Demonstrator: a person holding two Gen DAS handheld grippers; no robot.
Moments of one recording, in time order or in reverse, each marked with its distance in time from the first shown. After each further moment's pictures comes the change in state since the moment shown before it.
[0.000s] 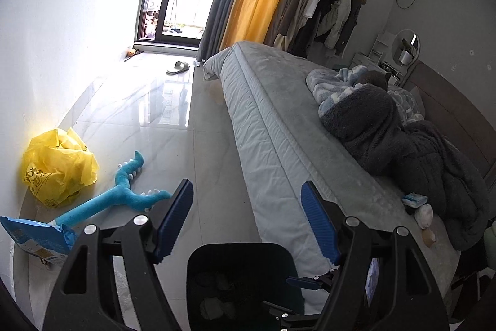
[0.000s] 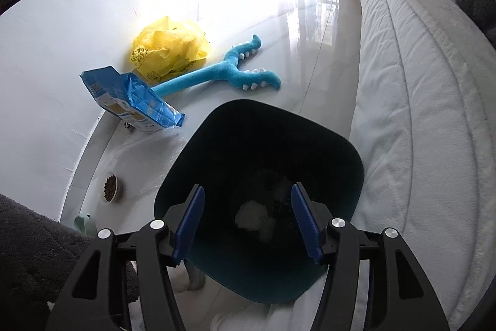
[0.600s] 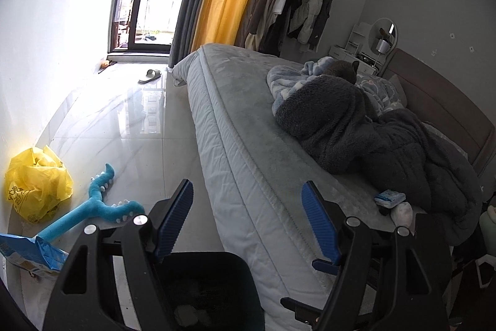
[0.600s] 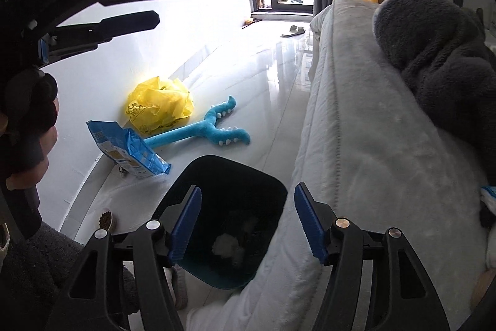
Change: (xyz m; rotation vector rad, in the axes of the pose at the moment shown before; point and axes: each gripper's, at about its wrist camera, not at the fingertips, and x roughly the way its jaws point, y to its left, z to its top) left arm 0.023 -0.089 0.000 0.083 0.002 -0.077; right arm -0.119 -0.048 -0.014 0.022 -0.260 -0.080
